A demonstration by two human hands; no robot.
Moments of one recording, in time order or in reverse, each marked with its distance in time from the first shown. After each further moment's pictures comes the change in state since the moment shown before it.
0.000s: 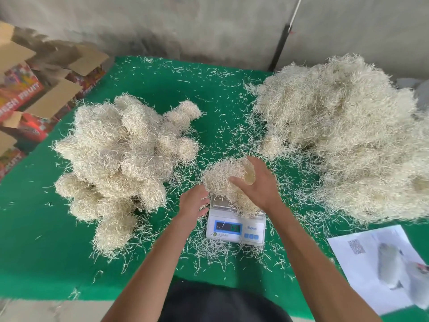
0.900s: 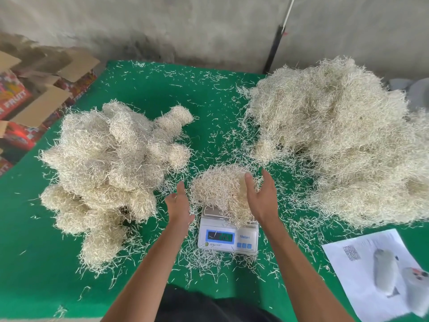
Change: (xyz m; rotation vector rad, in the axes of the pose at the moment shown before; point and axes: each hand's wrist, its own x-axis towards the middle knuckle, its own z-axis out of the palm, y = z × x) left_hand 0.025 0.004 0.014 -0.074 0.218 0.055; right_hand -0.006 0.019 0.002 0.159 0.215 0.277
